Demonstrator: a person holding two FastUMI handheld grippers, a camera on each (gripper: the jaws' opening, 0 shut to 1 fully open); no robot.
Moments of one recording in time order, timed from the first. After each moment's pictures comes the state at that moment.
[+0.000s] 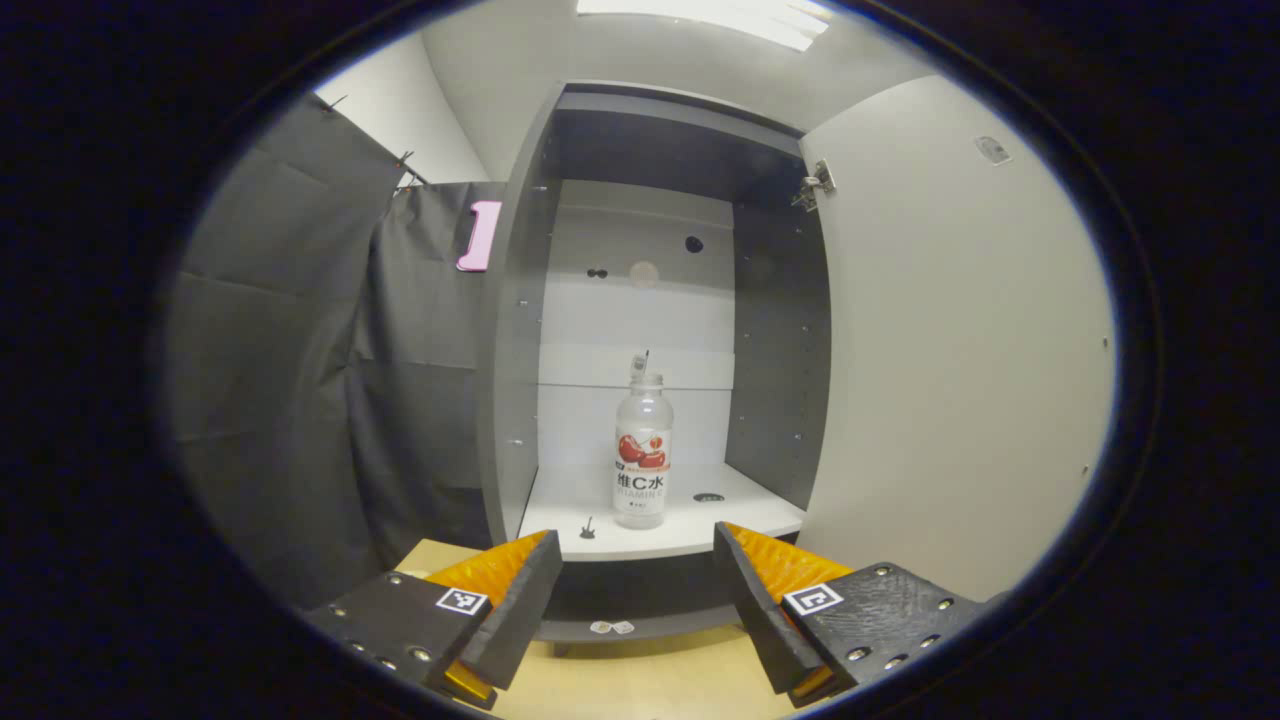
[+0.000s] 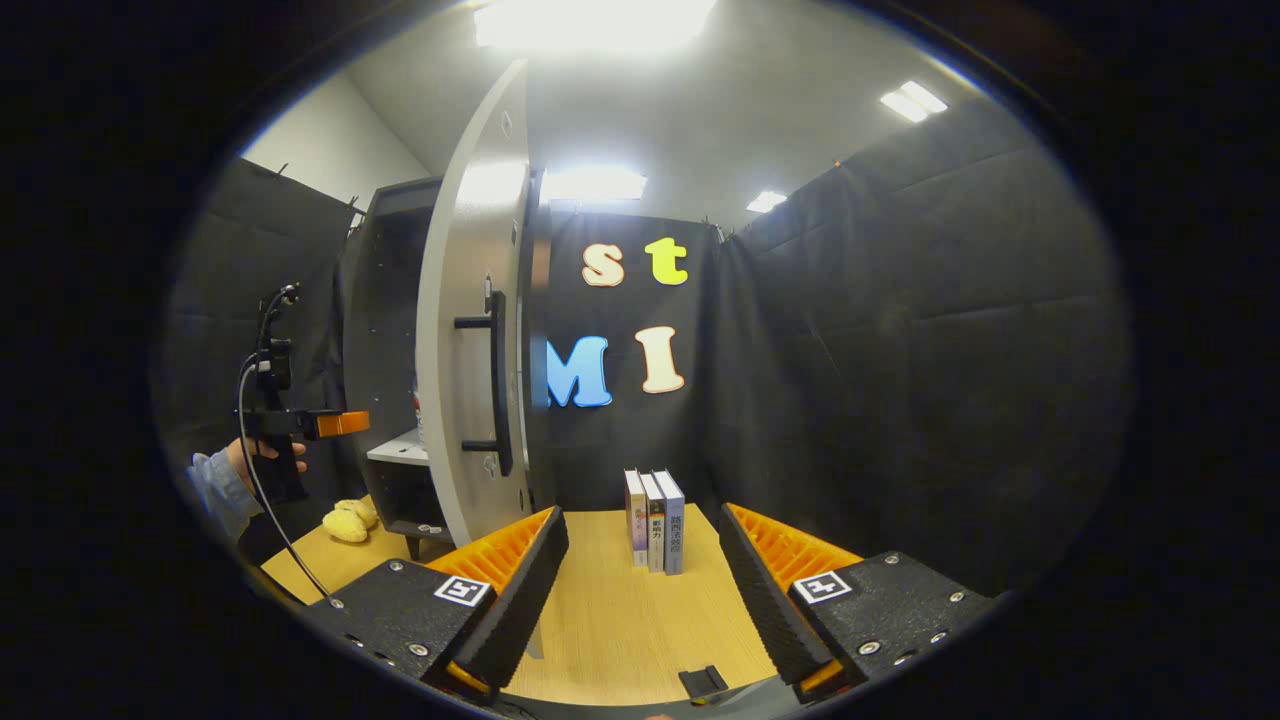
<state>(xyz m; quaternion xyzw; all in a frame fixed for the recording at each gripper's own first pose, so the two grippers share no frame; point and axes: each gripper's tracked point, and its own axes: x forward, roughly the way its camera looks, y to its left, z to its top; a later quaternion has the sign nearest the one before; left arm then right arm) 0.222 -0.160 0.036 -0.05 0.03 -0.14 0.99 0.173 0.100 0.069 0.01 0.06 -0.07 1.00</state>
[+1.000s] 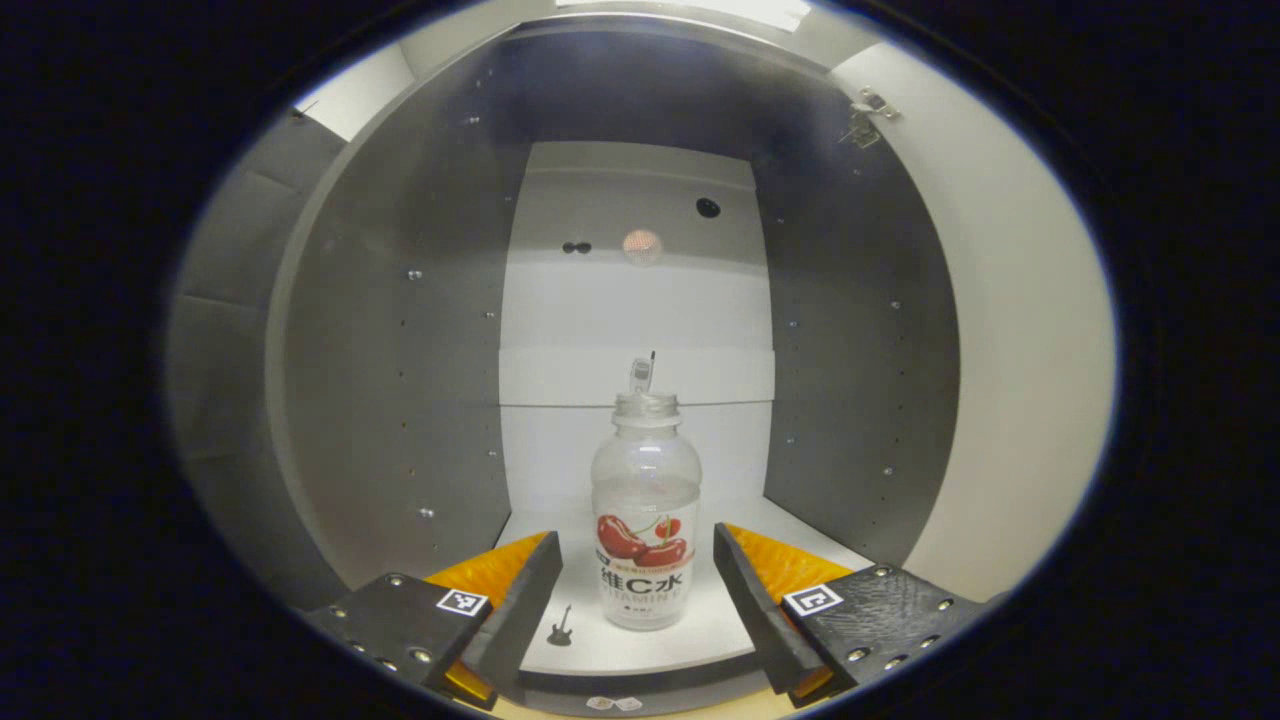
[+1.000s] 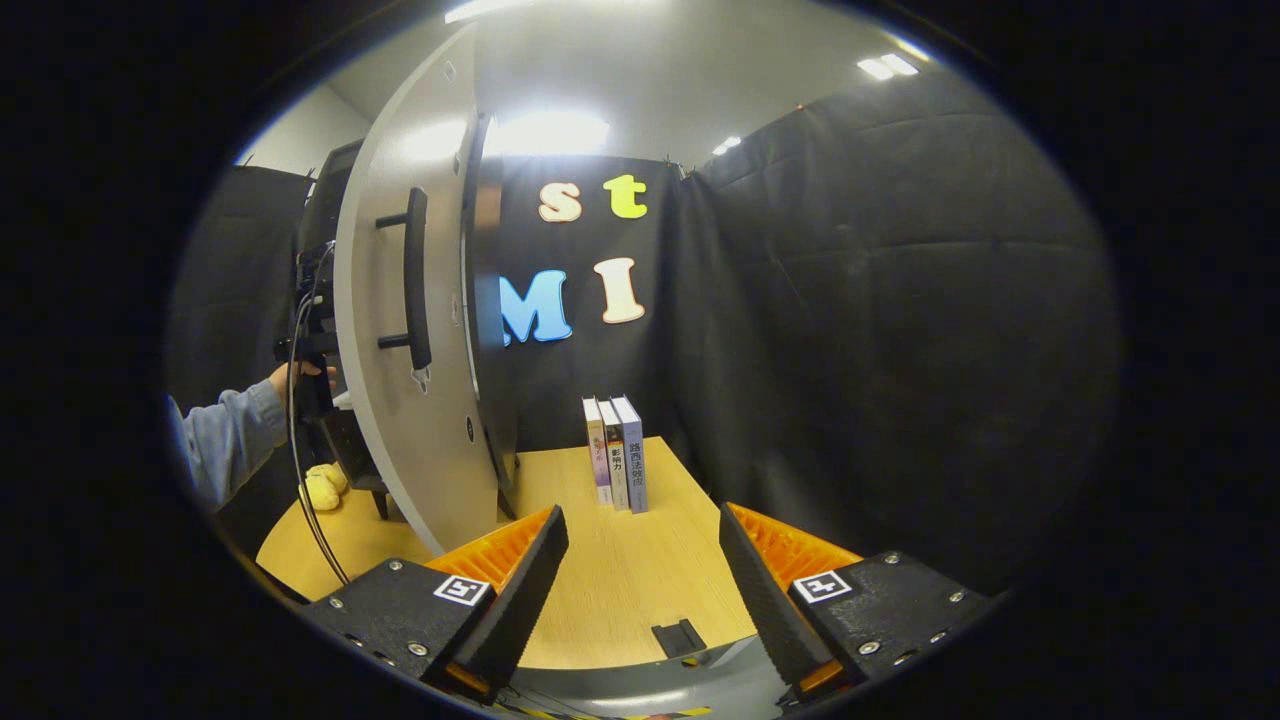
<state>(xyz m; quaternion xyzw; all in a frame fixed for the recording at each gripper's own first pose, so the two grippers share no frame) 0.386 -0.208 0.019 -0.03 0.04 -0.12 0.99 0.143 0.088 0.032 0.03 0.15 -0.11 0.98</state>
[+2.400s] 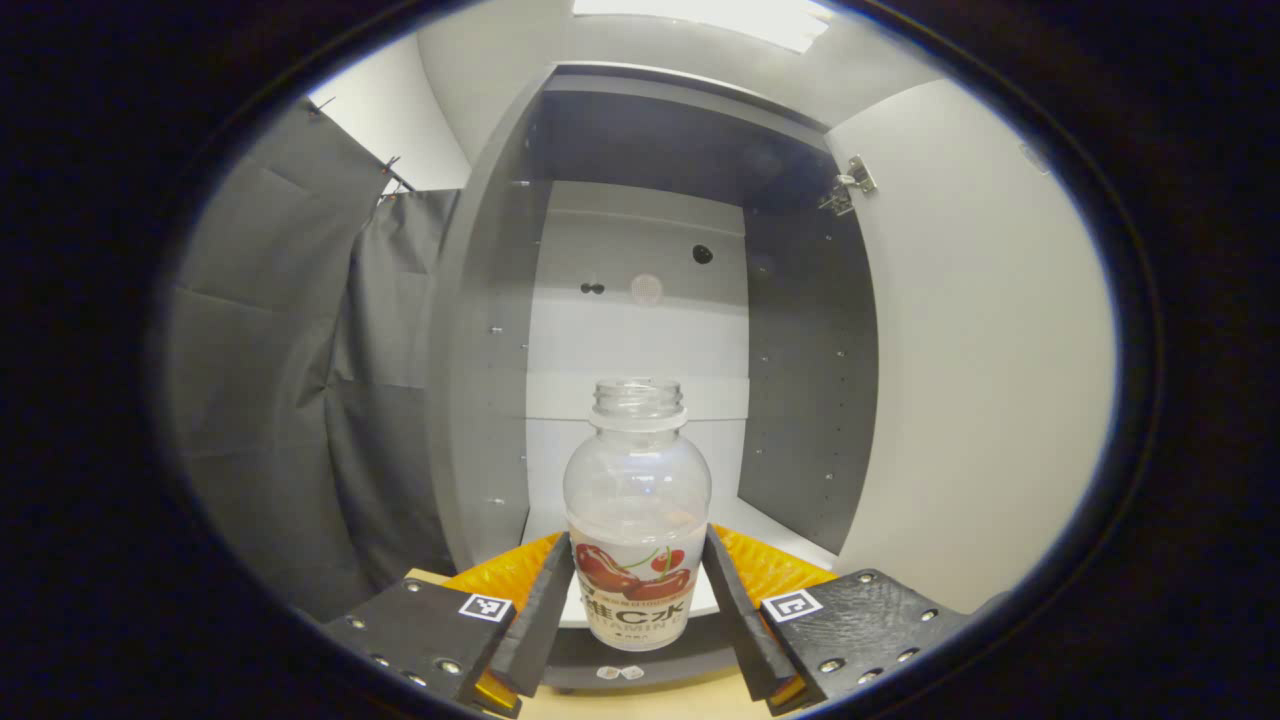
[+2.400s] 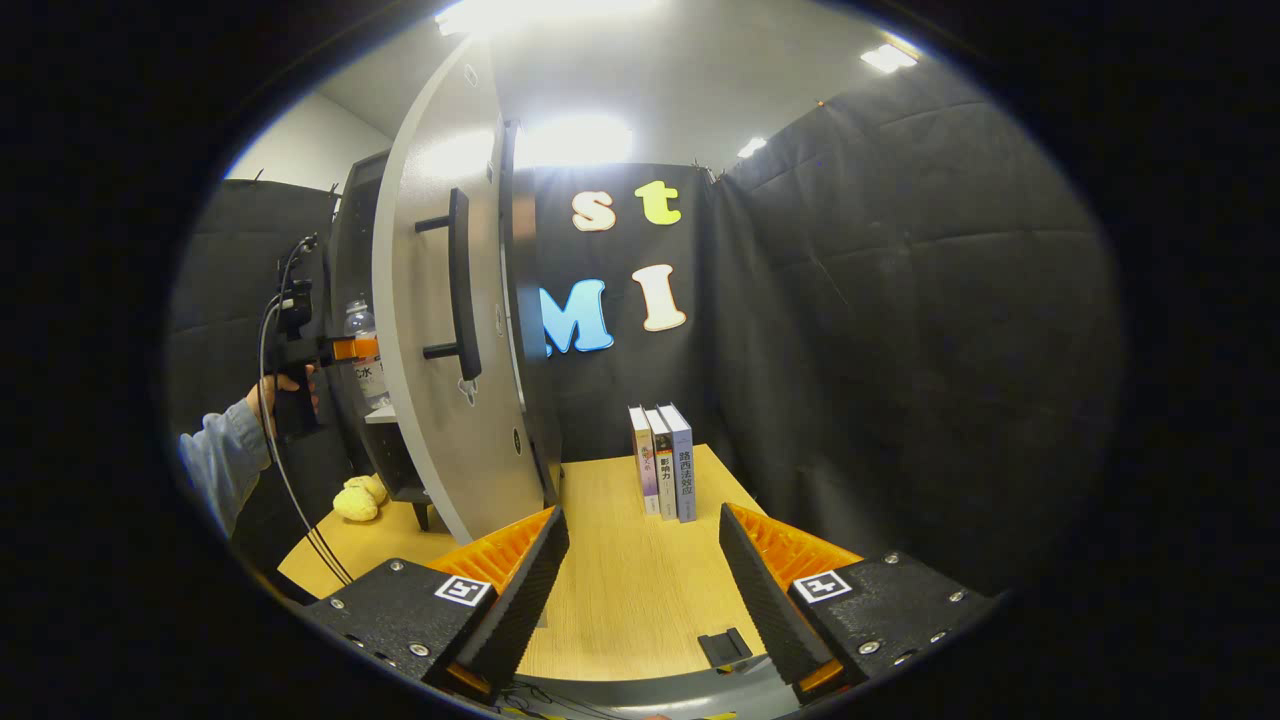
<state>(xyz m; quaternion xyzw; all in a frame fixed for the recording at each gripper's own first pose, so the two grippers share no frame) 0.275 -0.150 0.052 -0.06 0.02 -0.14 0.99 0.160 0.116 0.036 0.04 0.13 -0.05 0.99</state>
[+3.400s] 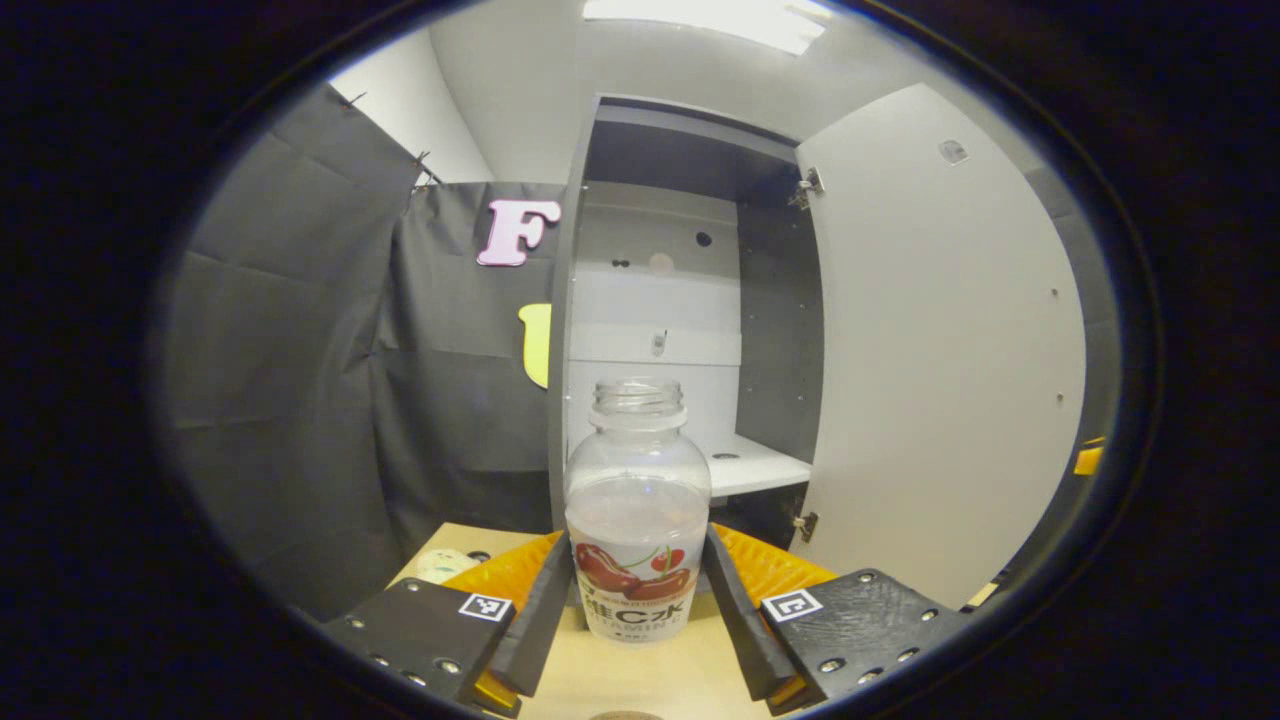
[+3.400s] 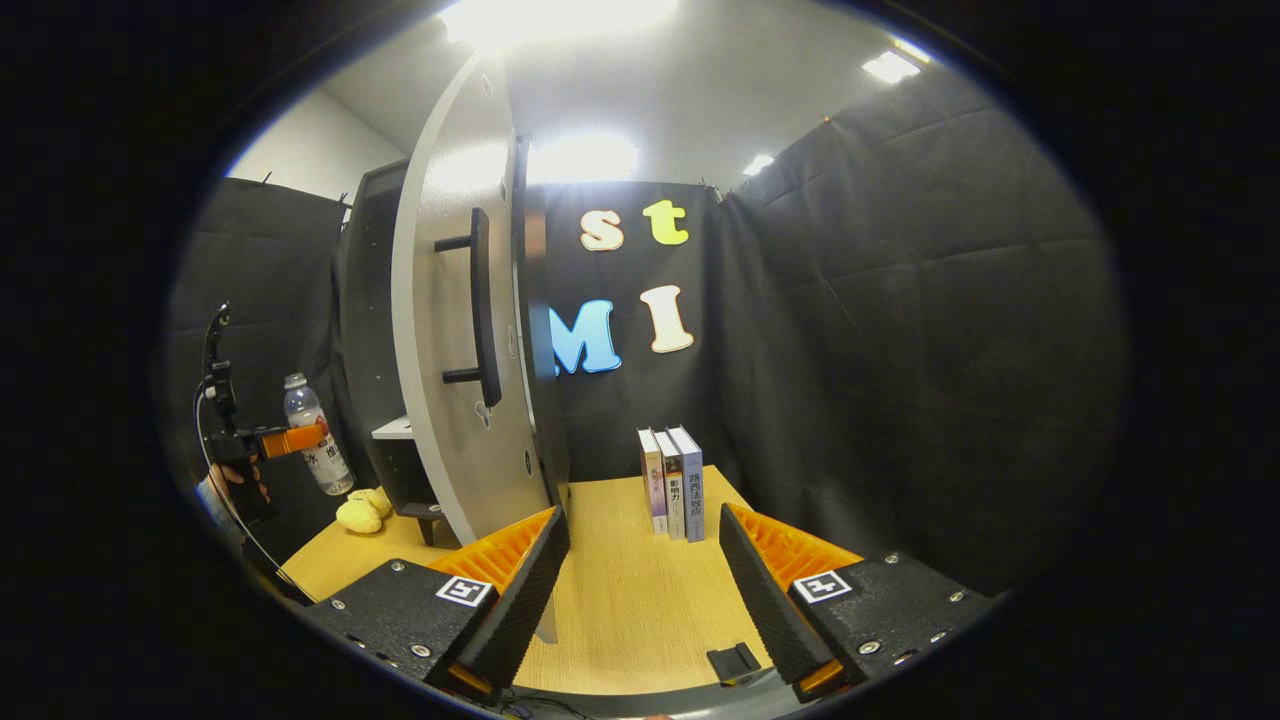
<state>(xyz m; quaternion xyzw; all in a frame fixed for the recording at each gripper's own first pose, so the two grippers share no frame) 0.133 -0.094 -0.030 -0.06 0.05 -0.14 0.99 0.169 0.117 0.046 0.04 0.10 -0.05 0.99</state>
